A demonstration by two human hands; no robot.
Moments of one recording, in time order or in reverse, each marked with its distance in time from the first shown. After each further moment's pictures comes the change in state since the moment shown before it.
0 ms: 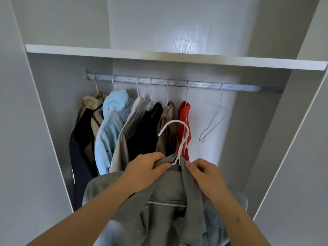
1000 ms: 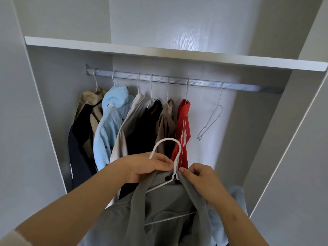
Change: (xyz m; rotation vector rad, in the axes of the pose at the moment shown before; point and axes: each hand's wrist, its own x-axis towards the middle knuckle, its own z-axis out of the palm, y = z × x) left_hand 0.012 0.018 -0.014 -0.816 -0.530 -0.522; right_hand -0.009 0.000 0.000 -0.103 -0.122 0.015
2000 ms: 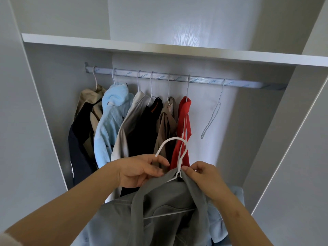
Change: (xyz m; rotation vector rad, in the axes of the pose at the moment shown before) left_hand -0.006 -0.017 -0.018 -0.287 -0.146 -0.026; right_hand 0.004 0.006 0.002 0.051 0.000 0.107
